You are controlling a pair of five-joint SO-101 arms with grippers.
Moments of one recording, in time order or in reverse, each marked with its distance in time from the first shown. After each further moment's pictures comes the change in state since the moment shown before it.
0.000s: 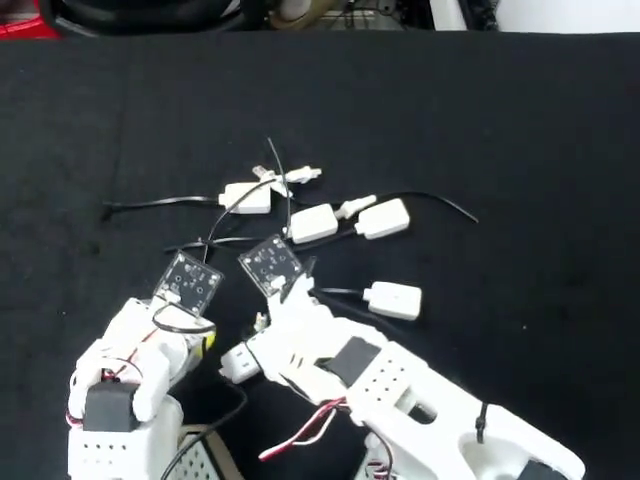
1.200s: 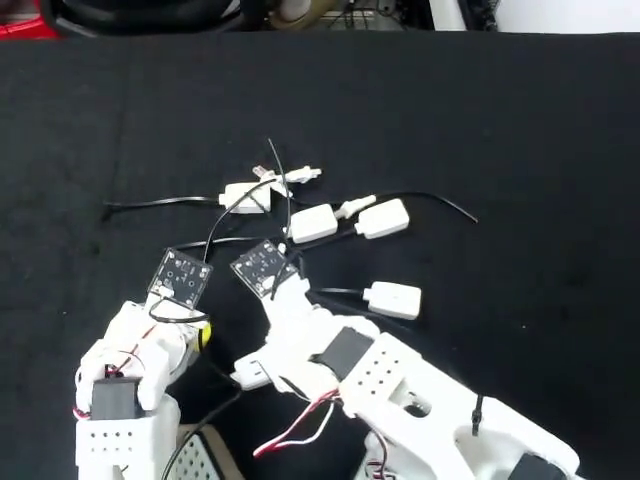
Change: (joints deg) left arm -3.8 0.2 7.5 -6.7 1.5; right arm -1.1 0.8 -6.4 14.9 0.1
